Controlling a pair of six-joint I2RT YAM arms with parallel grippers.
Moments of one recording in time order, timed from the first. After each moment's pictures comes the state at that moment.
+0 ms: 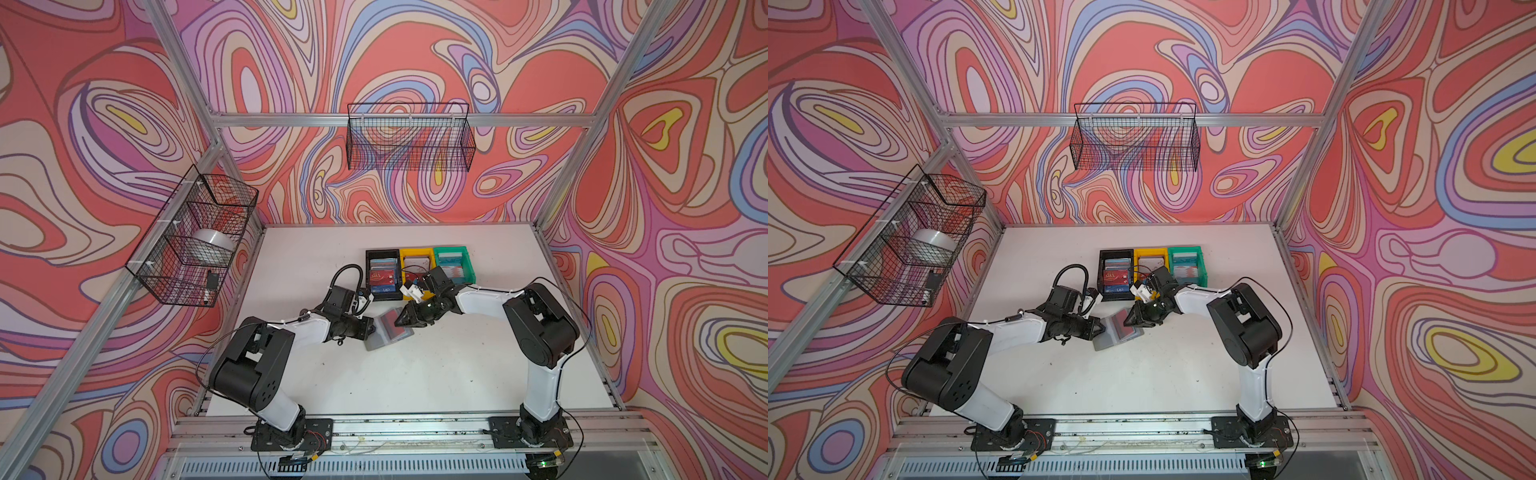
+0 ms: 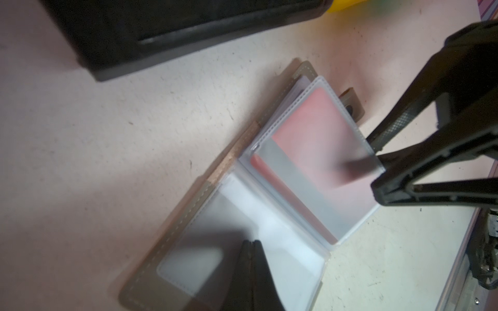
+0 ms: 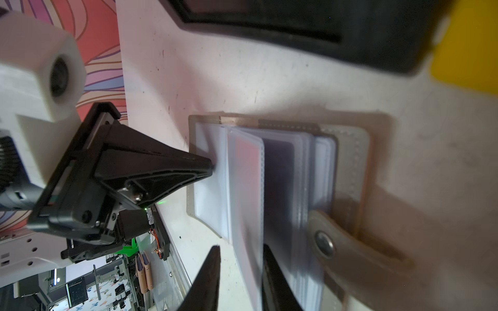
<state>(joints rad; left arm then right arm) -0.39 1.59 0.66 -0.08 0.46 -0.19 0.56 1.95 1.13 -0.24 -0.79 0.45</state>
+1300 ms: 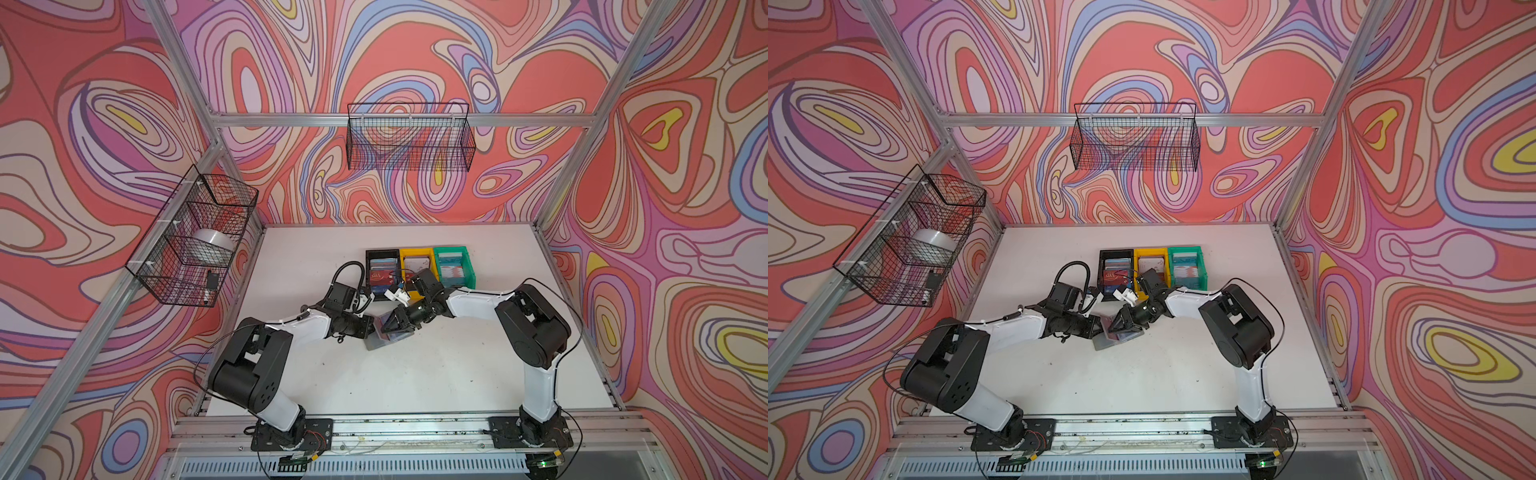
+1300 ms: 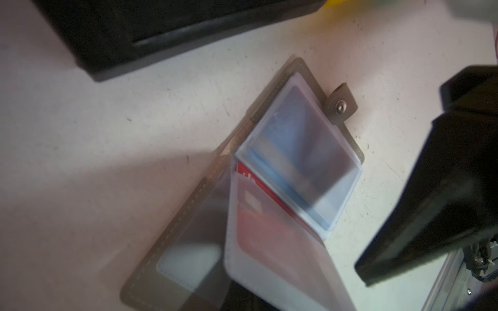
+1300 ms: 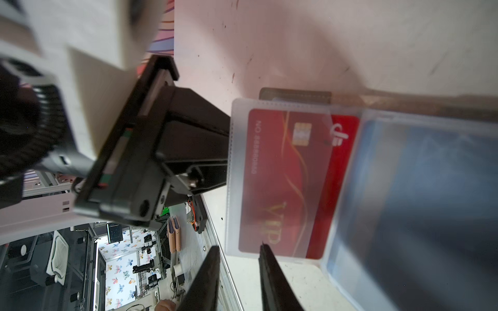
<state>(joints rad) -0.39 1.57 0.72 -0.21 0.45 -0.17 0.63 1.99 1.17 -0.18 -0.96 0.48</state>
